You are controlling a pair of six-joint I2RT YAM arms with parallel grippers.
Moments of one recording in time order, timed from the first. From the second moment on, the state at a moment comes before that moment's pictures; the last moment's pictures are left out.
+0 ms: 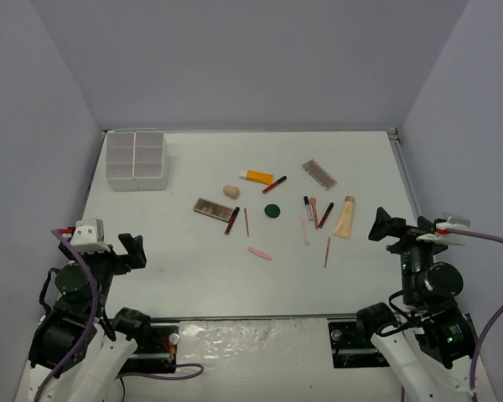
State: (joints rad) left arm -0.31 0.24 0.80 -0.80 -0.33 -0.19; right arm 0.33 0.22 0.74 -0.44 0.46 0.16
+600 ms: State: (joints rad) left arm -0.31 0.25 0.80 -0.79 -0.34 -0.20; right arm 0.33 0.89 0.88 -0.49 0.52 0.44
